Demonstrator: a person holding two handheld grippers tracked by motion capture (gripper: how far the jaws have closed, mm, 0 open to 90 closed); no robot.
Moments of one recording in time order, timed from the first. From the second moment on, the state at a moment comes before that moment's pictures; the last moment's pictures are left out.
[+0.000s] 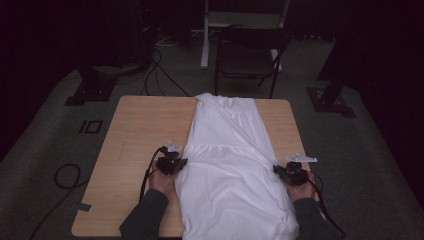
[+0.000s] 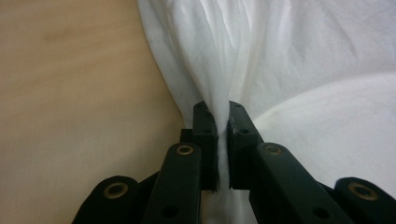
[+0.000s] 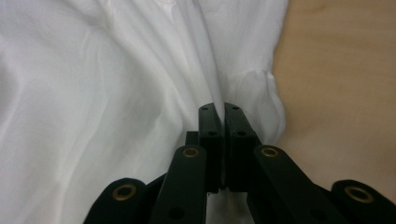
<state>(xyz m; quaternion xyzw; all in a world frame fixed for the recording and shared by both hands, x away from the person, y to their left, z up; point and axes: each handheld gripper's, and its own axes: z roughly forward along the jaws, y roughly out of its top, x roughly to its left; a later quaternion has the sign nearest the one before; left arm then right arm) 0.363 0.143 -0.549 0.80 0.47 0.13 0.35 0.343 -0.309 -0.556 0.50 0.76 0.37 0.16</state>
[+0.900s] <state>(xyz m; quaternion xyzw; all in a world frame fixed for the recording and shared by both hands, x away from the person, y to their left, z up) 0.301 0.165 -0.520 0.79 0.44 0.17 0.40 0.294 -0.266 -0.514 0.41 0.80 0.40 0.15</state>
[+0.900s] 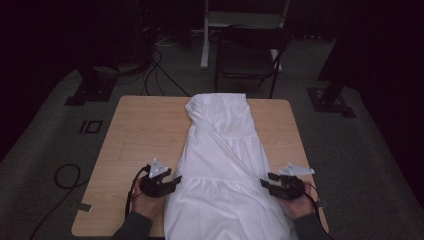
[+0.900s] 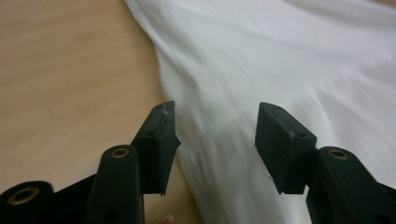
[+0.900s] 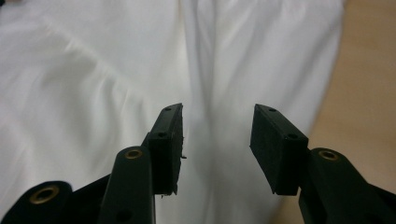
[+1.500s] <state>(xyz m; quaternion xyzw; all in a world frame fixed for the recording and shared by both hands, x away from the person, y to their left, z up) 0.377 0.136 -0.541 0.80 0.46 0.15 0.37 0.457 -0.118 -0.508 0.35 0.84 0.37 0.17</state>
